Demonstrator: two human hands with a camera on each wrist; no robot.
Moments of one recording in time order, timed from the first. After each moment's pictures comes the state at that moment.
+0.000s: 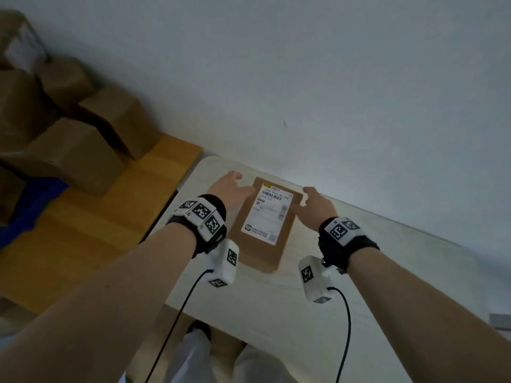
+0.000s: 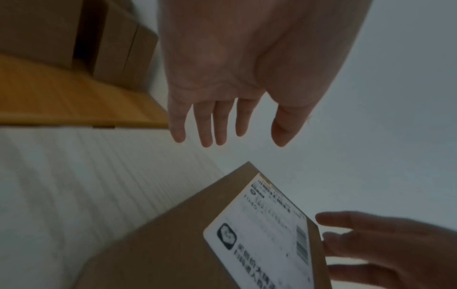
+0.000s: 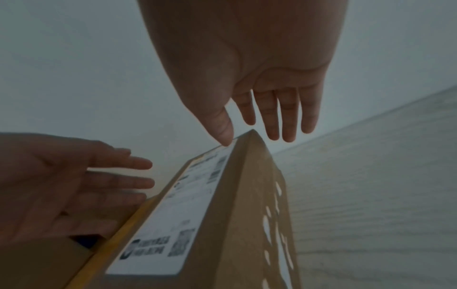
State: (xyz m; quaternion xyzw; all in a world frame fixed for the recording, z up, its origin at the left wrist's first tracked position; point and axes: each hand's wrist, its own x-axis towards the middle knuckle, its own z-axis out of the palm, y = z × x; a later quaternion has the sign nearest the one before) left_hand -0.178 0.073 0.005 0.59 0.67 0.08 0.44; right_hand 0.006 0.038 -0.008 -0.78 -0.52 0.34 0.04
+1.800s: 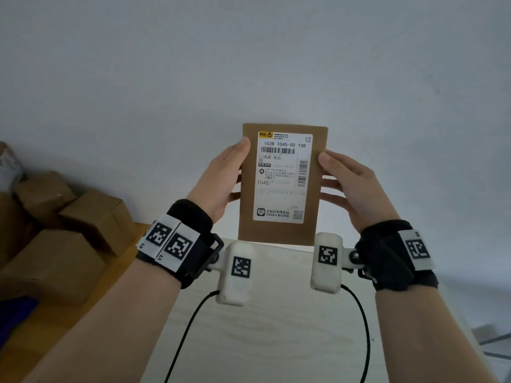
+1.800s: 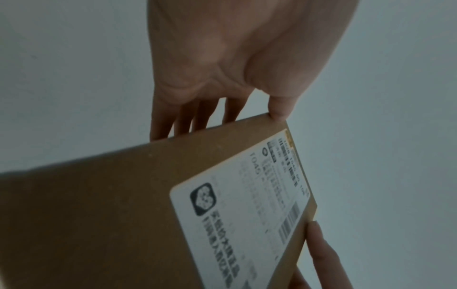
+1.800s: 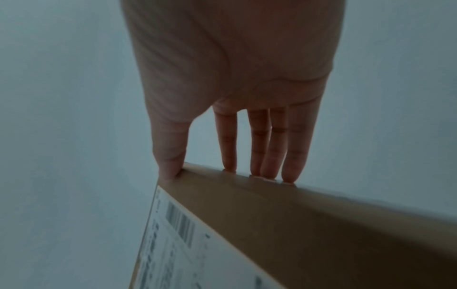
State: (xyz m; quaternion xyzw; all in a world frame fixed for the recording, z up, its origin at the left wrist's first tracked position) left_hand -0.185 0.097 0.185 0.55 0.42 0.36 0.62; right_hand 0.005 0.024 0.182 -0.61 -0.40 0.36 0.58
